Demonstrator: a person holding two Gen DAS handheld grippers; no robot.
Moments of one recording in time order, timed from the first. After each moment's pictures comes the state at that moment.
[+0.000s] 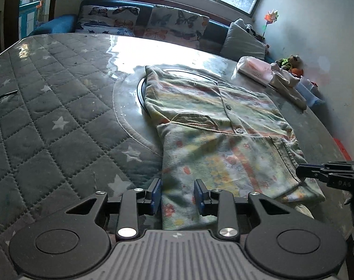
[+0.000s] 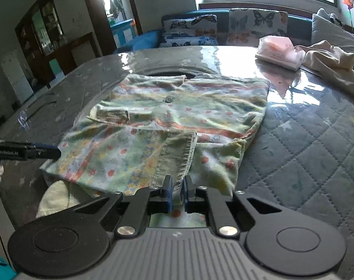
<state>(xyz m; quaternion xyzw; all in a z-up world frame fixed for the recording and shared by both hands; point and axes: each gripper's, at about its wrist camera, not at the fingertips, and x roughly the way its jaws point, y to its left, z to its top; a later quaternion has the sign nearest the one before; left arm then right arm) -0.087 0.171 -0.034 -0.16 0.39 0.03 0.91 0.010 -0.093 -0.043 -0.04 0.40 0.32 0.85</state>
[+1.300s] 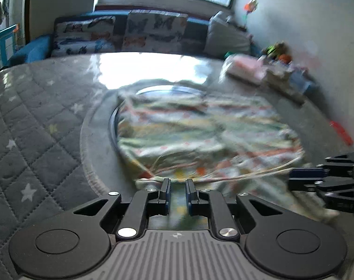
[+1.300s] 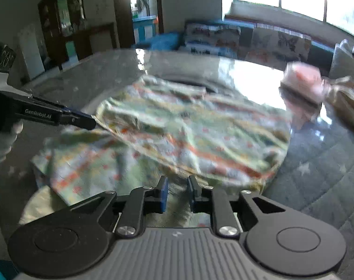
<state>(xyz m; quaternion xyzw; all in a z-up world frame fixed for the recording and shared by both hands) -0.007 0.166 -0.034 -0.10 0.39 0.00 0.92 0.030 -0.058 -0.048 -0.12 0.36 0.37 0.85</state>
